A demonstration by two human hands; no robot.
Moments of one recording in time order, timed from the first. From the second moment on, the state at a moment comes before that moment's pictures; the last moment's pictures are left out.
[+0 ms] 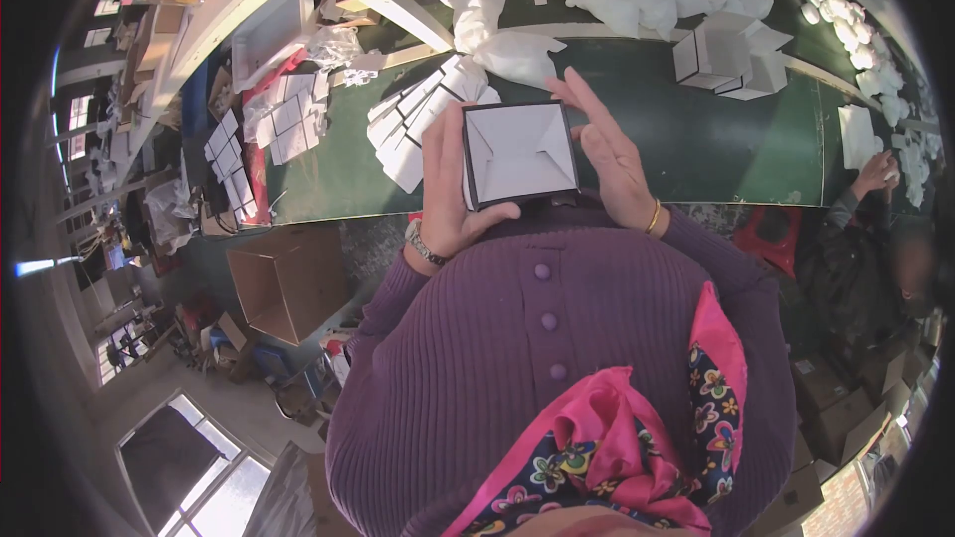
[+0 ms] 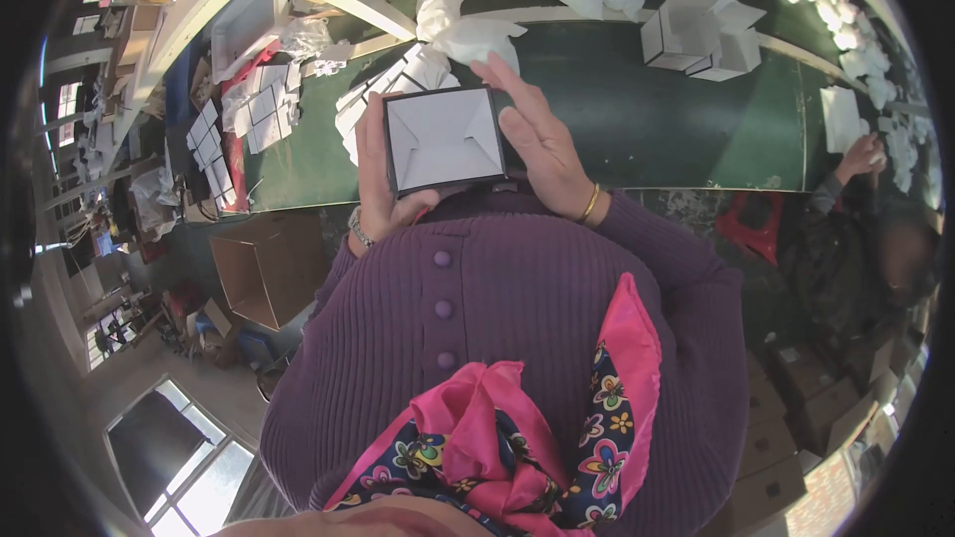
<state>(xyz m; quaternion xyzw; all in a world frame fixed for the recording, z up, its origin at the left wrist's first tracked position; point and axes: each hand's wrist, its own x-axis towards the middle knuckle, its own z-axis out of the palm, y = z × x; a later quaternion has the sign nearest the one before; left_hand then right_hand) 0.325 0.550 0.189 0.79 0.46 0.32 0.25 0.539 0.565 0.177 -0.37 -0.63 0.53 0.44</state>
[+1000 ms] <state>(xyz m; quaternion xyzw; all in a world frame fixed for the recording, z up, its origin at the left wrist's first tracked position) 0.357 0.590 0.106 0.38 0.45 0.57 0.57 0.557 0.589 0.152 -0.47 -0.35 0.67 0.45</state>
